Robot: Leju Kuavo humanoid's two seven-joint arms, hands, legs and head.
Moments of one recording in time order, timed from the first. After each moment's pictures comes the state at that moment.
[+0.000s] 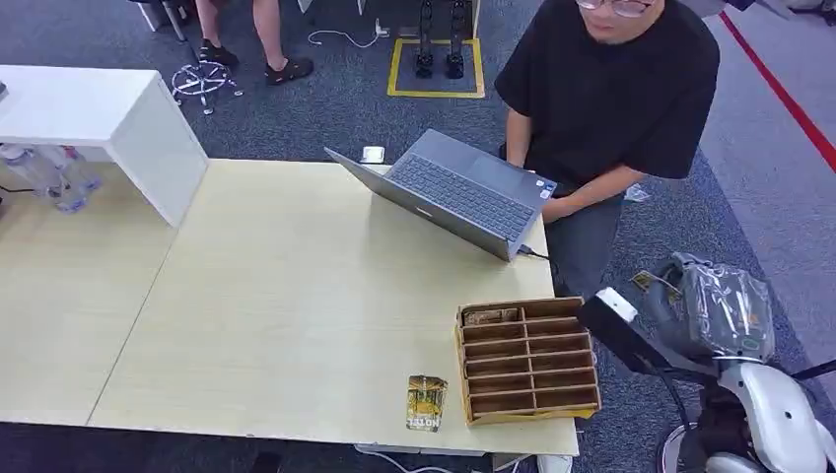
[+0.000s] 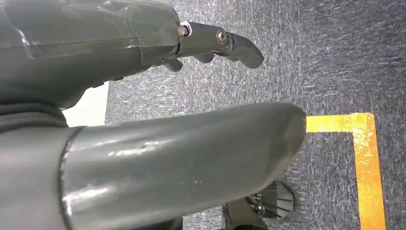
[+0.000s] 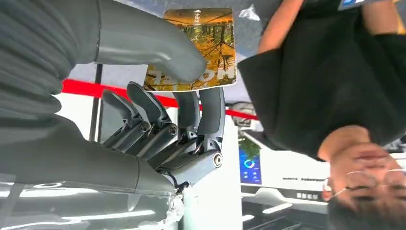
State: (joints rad) left arm -0.17 -0.21 1.42 -0.15 -1.40 0.59 -0.03; right arm -0.06 -0.68 0.36 -2.15 0.91 -0.08 0.61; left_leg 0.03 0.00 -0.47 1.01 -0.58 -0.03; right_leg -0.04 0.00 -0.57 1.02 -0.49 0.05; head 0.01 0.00
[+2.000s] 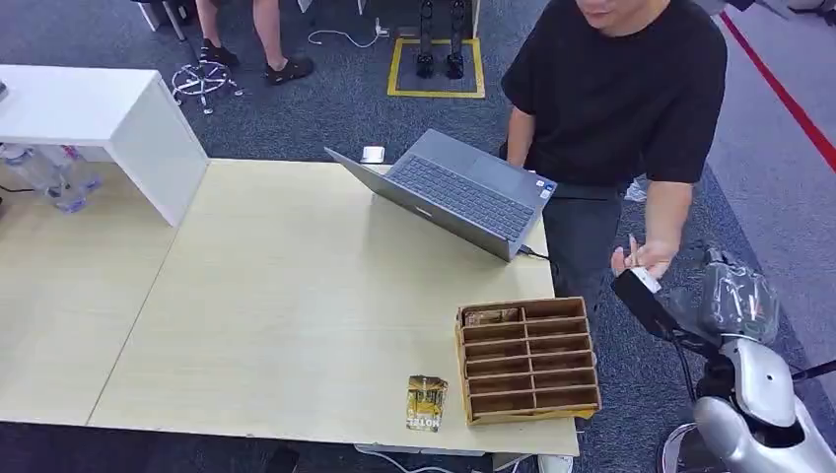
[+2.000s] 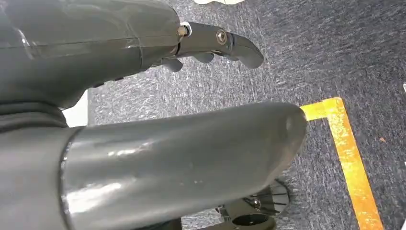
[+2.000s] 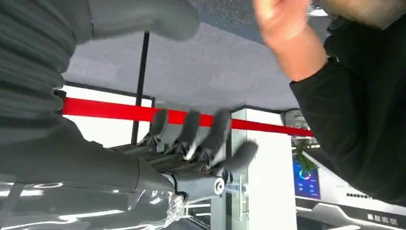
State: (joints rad) left arm -0.17 -0.21 1.34 -0.15 -1.50 0.54 -0.08; right arm -0.13 -0.56 0.26 -1.66 0.95 -0.26 0.45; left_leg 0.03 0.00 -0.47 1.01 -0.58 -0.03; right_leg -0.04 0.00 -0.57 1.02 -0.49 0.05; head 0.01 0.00
